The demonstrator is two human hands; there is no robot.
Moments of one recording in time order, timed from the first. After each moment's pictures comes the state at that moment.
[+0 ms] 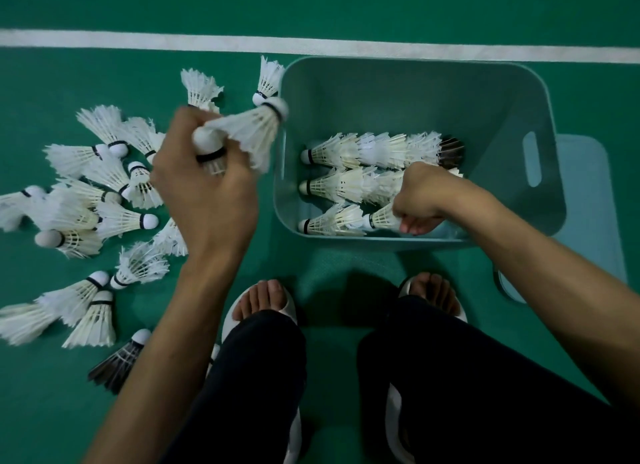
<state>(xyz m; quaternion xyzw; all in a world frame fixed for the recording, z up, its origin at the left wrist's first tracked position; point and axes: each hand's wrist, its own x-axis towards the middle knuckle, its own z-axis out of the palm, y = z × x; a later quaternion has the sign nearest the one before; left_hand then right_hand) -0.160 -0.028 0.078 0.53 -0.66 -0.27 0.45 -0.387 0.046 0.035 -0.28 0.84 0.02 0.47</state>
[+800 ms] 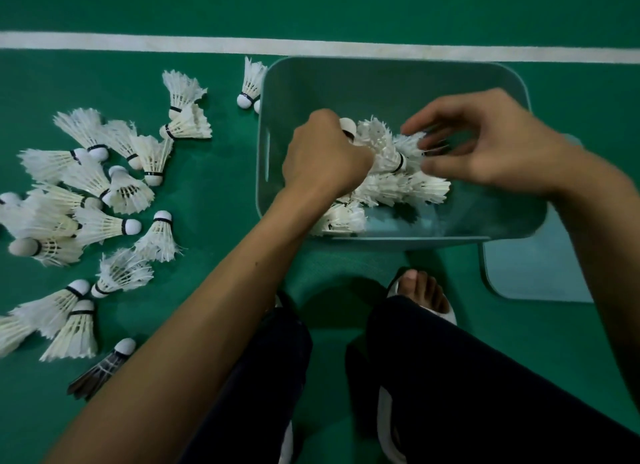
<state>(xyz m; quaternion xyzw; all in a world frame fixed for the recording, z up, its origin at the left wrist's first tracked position) -0.275 -0.027 0.068 0.52 -0.73 -0.44 0.08 -0.436 0.084 0.125 -0.51 0.75 -0.21 0.36</state>
